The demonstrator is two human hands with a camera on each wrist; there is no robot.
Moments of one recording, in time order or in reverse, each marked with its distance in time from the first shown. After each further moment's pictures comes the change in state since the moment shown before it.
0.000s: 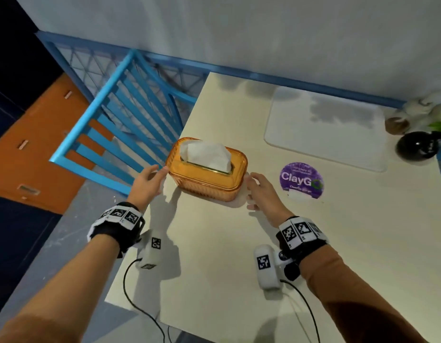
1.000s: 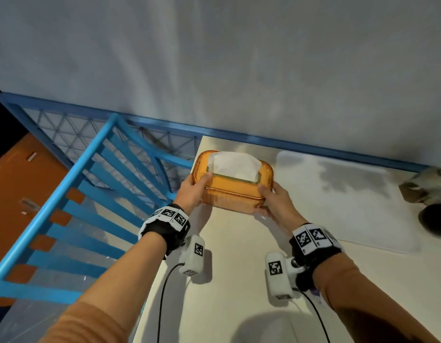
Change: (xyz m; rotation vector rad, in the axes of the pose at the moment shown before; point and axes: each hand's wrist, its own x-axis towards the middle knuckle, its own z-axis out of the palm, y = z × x) left_hand 0.197 0.139 0.096 -0.216 -0.293 0.002; right_hand 0.195 -0.119 -0.020 0.082 0.209 -0.158
